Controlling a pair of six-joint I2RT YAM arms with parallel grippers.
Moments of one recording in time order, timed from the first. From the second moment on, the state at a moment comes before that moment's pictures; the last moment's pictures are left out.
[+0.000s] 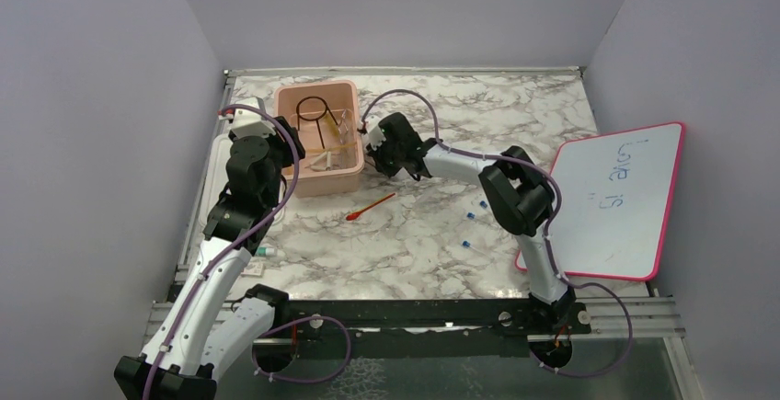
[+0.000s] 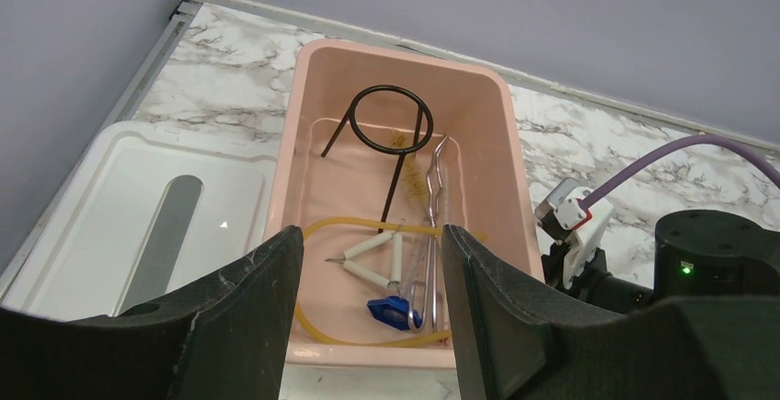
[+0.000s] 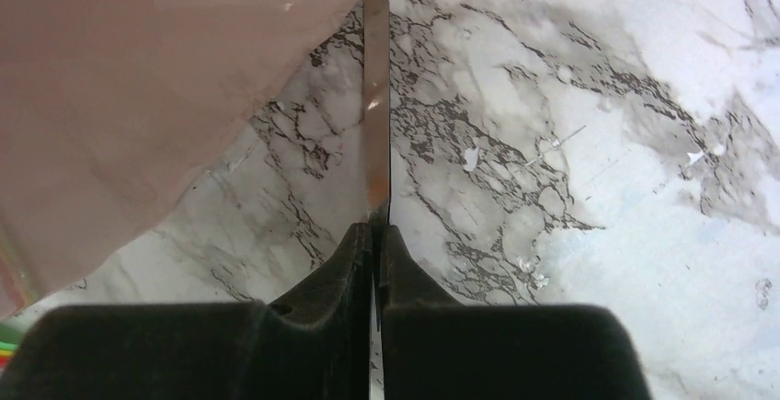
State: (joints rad) left arm -0.30 0.81 0.85 -0.20 -0.39 -0.30; right arm 0.73 2.19 1.54 -0.10 -0.10 -0.15
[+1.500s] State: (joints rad) left arm -0.30 0.74 0.85 -0.23 -0.54 -0.34; right arm 0.95 2.00 1.79 -0.23 0.43 0.58
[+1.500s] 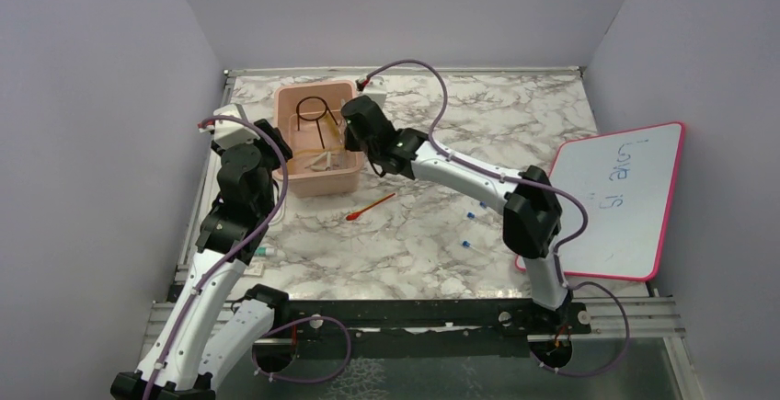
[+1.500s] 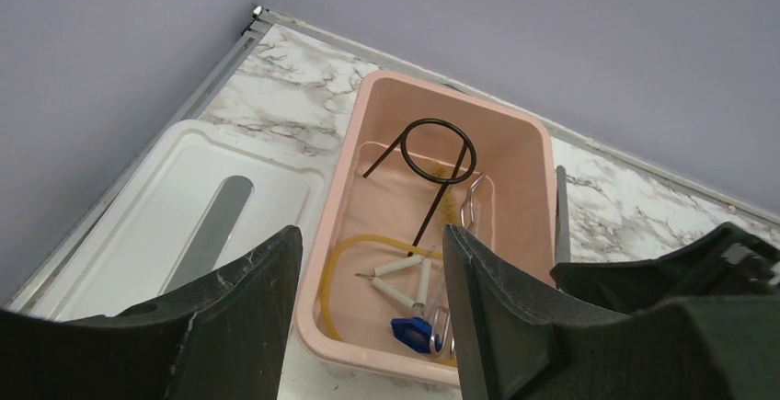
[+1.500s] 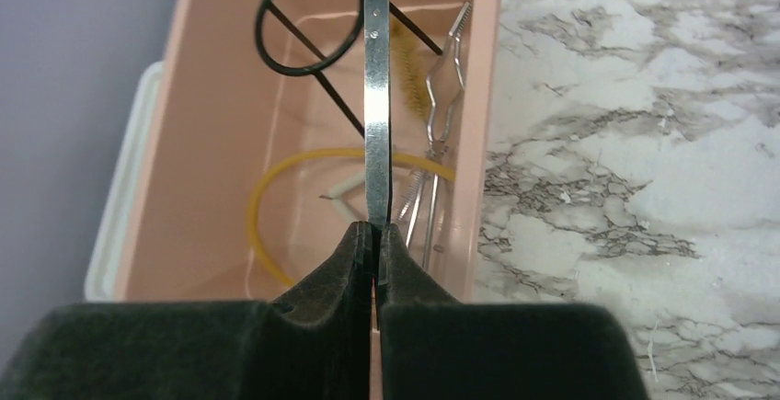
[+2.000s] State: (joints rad) left arm -0.30 0.75 0.85 -0.23 -0.54 -0.34; right arm 0.96 2.22 2.00 -0.41 0.54 0.65
